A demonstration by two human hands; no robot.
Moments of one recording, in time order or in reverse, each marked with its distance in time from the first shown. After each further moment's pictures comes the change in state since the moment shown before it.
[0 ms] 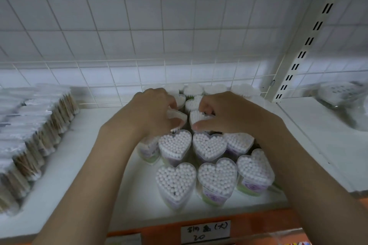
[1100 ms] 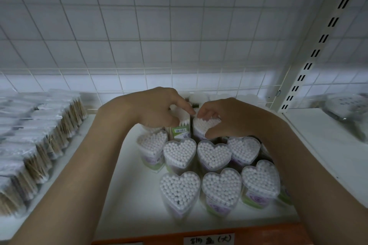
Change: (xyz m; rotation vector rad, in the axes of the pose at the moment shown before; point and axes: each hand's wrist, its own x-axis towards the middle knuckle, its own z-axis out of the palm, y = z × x) left_hand 0.008 -0.008 -0.034 -0.291 -0.254 0.135; right_hand 0.009 0.006 -0.008 0.165 -0.097 -0.051
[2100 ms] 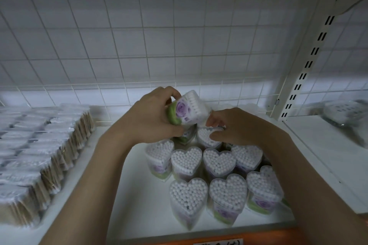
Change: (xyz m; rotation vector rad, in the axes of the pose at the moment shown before) left_hand -0.026 -0.007 0.008 -0.147 0.467 0.004; right_hand -0.005 0.001 0.006 -0.041 0.135 0.025
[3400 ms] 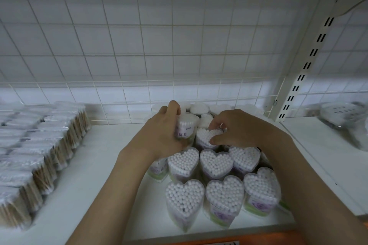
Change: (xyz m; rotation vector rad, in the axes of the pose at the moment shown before) left_hand 0.003 -0.020 0.055 0.115 0.011 -0.008; right_hand -0.002 0.004 -0.003 -0.062 -0.030 0.030
